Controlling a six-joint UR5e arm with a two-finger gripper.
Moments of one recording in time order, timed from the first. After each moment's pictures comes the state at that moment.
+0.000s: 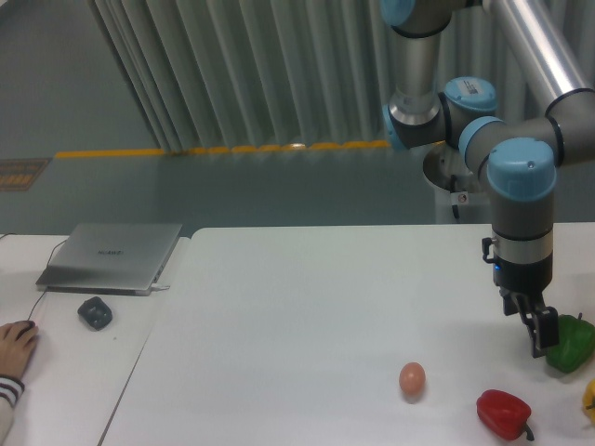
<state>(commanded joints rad) 2.39 -1.94 -1.47 -1.14 1.60 1.50</state>
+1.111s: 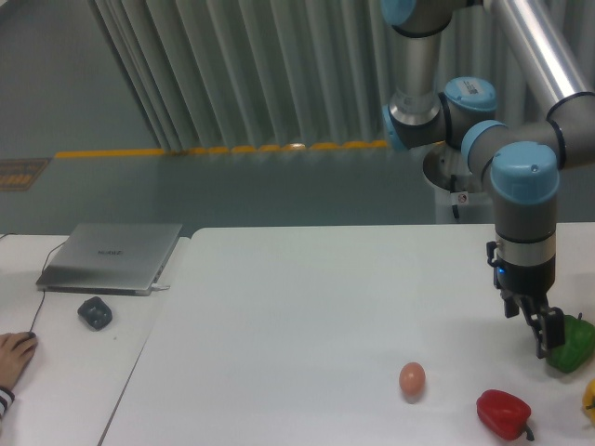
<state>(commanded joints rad) 2.41 -1.94 -1.52 -1.04 1.60 1.43</state>
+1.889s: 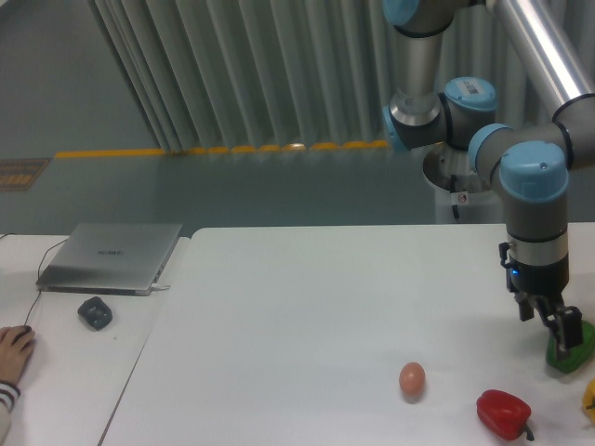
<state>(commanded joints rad) 2.42 -1.93 -1.55 -1.06 1.74 1.45</state>
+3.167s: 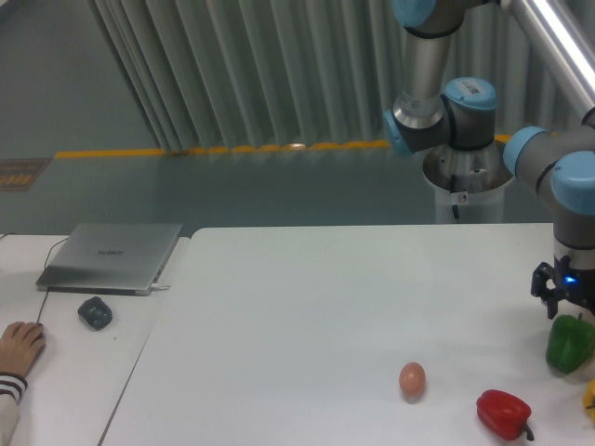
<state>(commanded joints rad) 2.51 -1.94 -1.60 -1.09 1.63 0.99</state>
